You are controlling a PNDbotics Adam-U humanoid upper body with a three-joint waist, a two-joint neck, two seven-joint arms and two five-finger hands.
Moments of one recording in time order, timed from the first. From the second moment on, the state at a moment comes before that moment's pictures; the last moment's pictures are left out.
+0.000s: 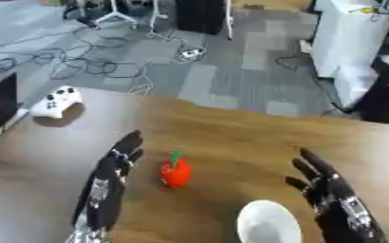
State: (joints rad) left arm -0.21 0.17 -0.23 -1.67 0.01 -0.30 0.30; right arm -0.18 -0.18 0.14 -1.74 -0.37 -0.25 0.40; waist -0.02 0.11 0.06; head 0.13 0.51
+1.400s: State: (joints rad) left arm -0.49 0.32 -0.24 -1.46 -0.38 -0.29 0.20; right arm -0.17 -0.19 0.15 -1.74 -0.37 -0.24 0.42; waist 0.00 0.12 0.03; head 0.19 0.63
